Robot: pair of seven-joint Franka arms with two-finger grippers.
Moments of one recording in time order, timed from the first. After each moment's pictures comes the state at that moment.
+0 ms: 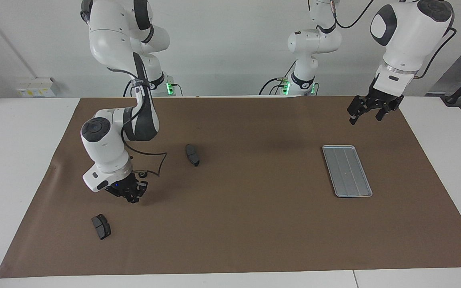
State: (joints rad) left arm 0.01 -0.07 -0.07 -1.79 0.00 1.79 -0.14; right arm 0.14 0.50 -0.10 -1.71 0.03 2.33 0.05
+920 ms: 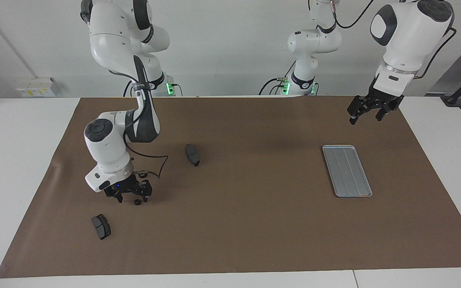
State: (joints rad) left arm 0.01 -0.07 -0.07 -1.79 0.00 1.79 -0.14; right arm 0.14 0.44 -0.09 -1.73 0.03 2.35 0.05
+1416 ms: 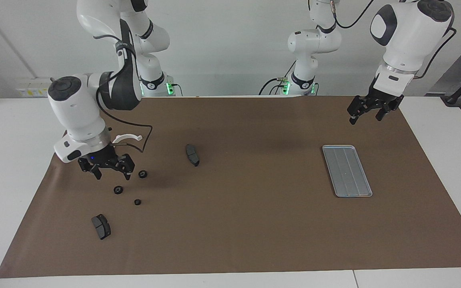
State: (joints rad) left arm 0.01 -0.07 -0.07 -1.79 0.00 1.79 -0.14; right arm 0.13 0.23 -0.14 -1.69 0.03 2.05 0.05
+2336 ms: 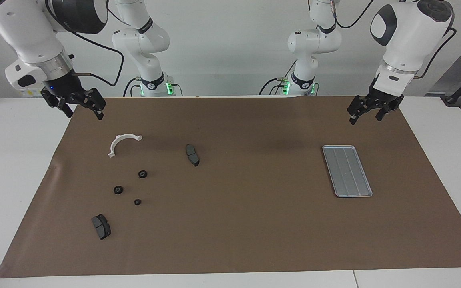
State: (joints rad) left arm 0.01 -0.07 -0.07 -1.79 0.00 1.79 -0.14; right arm 0.07 -0.01 -0.14 -1.60 -0.01 1.61 0.05
